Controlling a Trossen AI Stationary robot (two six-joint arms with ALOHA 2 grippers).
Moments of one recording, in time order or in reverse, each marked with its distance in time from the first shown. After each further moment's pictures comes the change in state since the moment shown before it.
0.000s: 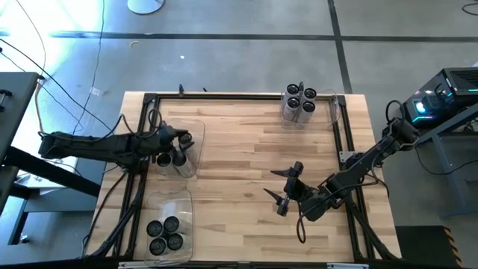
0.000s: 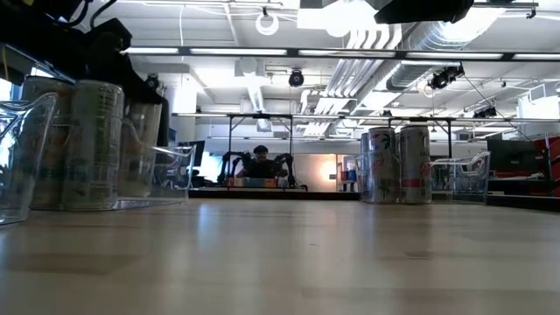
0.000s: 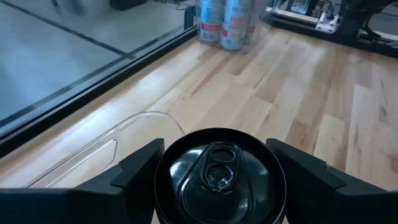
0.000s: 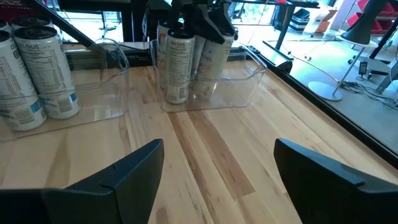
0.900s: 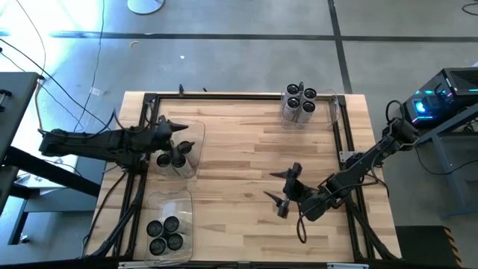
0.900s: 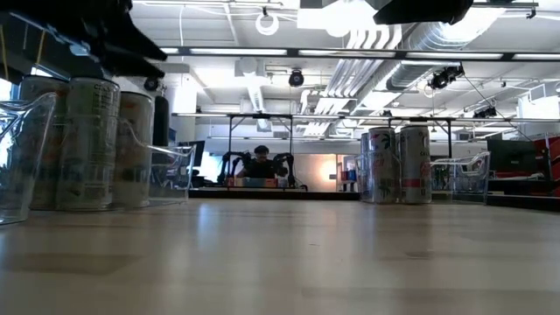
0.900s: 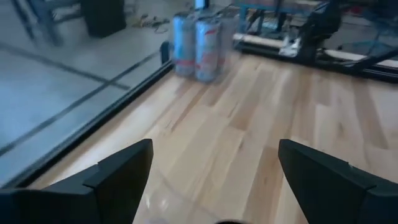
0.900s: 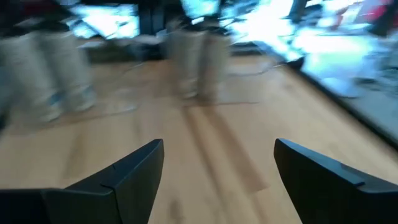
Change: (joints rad) left arm -0.033 0.001 0.153 -0.028 0.037 0.106; right arm 0.000 0.000 0.000 0.001 -0.029 0.007
